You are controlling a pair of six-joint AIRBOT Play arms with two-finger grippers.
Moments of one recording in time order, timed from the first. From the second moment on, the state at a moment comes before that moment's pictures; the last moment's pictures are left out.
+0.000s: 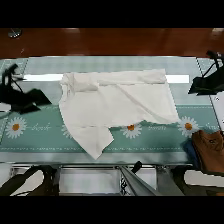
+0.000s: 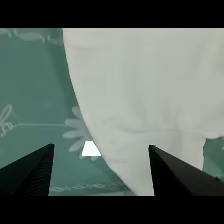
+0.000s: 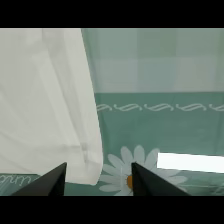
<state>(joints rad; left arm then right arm) 0.26 -1.06 0.96 1.15 -1.41 -1.50 -0.30 -1.47 1.42 -1.41 1.50 1.37</state>
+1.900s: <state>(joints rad) 0.00 -1.05 0.33 0.76 -0.82 -1.38 -0.52 -1.43 0.92 -1.09 1.42 1.08</state>
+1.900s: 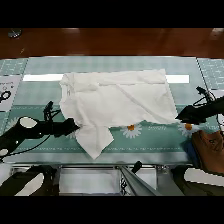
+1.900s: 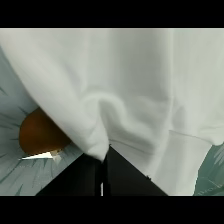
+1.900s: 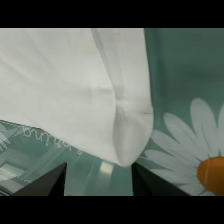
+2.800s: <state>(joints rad) 0.00 -1.05 0.33 0.76 -0.85 -1.37 -0.47 -1.43 0.88 -1.09 1.28 1.04</state>
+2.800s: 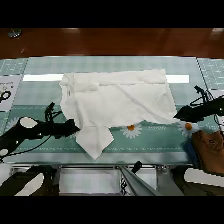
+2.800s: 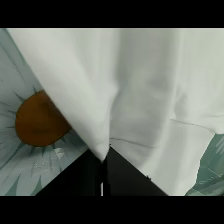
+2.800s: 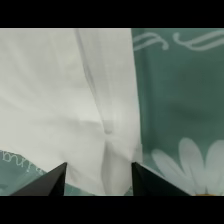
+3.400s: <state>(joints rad) -0.01 -1.04 0.35 0.74 -0.83 -1.37 -0.42 -1.41 0.85 -1.13 1.31 1.07</state>
